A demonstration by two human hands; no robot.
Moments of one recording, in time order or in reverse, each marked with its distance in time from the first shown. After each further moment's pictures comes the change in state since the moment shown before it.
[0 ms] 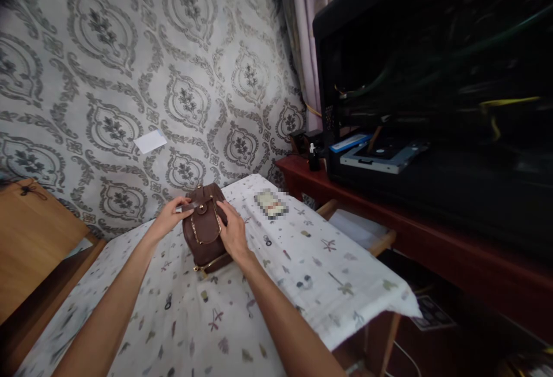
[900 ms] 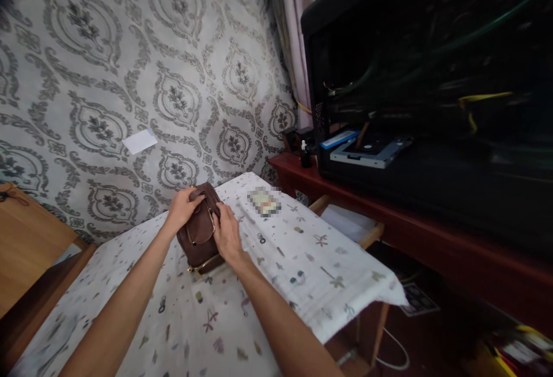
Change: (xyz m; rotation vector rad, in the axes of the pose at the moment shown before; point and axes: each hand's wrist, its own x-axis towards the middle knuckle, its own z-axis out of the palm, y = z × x) left_hand 0.025 0.052 0.045 0.512 0.095 0.123; right_hand -0.007 -0.004 0.000 -0.112 0.086 -0.017
